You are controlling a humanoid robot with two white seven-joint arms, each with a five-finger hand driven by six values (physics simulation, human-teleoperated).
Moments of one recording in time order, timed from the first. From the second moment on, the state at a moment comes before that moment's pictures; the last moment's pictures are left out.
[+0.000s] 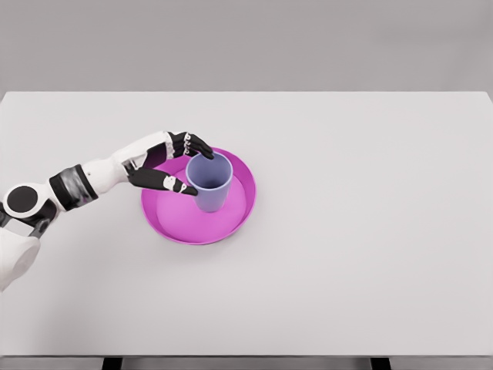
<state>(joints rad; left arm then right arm) -0.46 0.59 -0.55 -1.42 0.55 -0.20 -0.61 0.01 0.00 0.28 0.05 -0.09 -0.07 -0.11</state>
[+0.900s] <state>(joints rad) -0.42 0.76 -0.55 -1.48 0.66 -0.20 -0.61 0.01 0.00 0.28 0.05 -0.09 -0.07 -0.11</state>
